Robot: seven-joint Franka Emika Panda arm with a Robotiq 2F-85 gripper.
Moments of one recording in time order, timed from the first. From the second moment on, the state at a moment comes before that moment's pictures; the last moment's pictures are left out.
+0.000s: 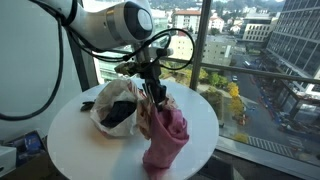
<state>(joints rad) -0.16 -0.03 -0.08 -2.25 -0.40 2.13 0.69</state>
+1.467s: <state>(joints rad) 0.05 0.18 -0.06 -2.09 -0.73 2.24 1.16</state>
